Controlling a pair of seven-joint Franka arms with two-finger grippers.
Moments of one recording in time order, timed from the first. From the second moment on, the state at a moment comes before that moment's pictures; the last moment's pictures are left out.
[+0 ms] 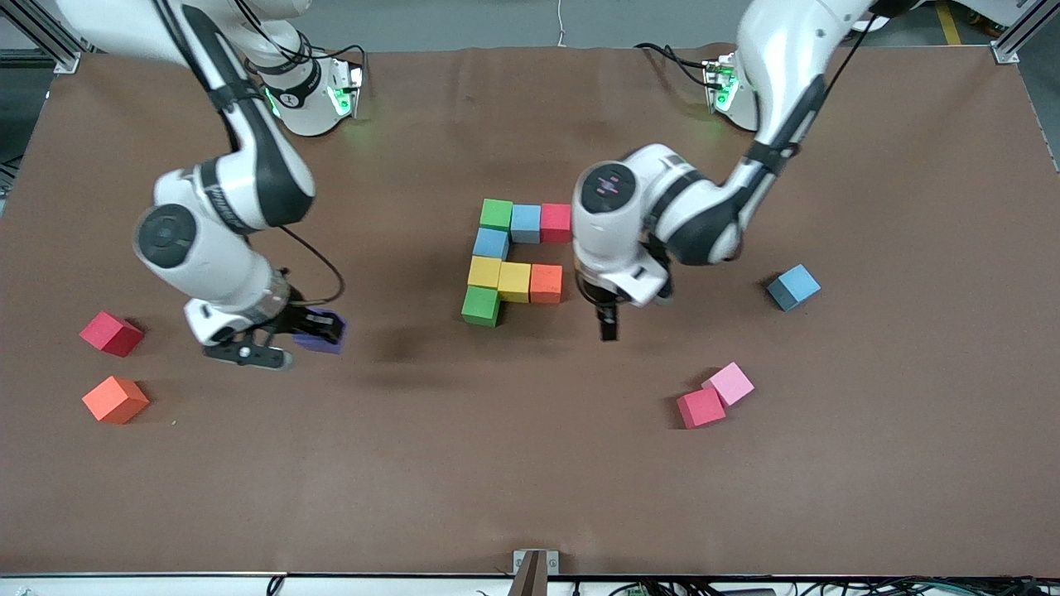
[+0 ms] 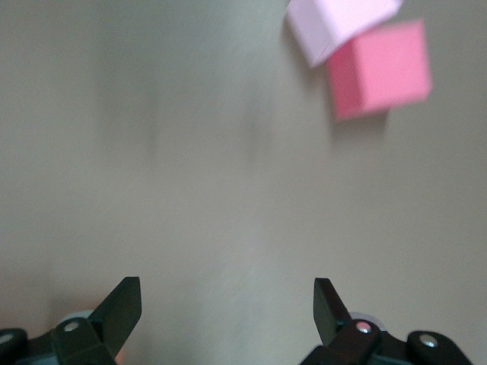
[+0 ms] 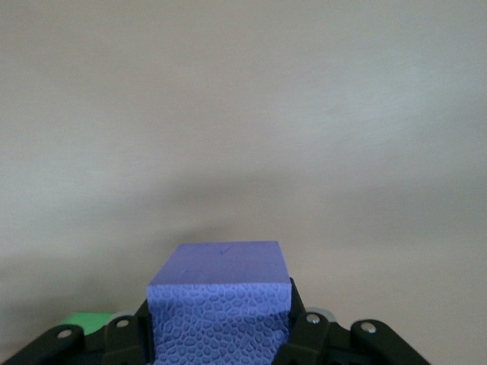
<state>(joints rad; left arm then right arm) -0.23 0.54 -0.42 -1.66 0.43 2.18 -2.51 0.10 0.38 0.25 -1.78 -0.02 2.23 0.58</state>
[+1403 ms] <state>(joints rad) 0.09 0.70 -0.41 -1.63 0.44 2.27 -2.45 0.41 0.78 0.19 -1.43 -0.14 2.23 0.80</state>
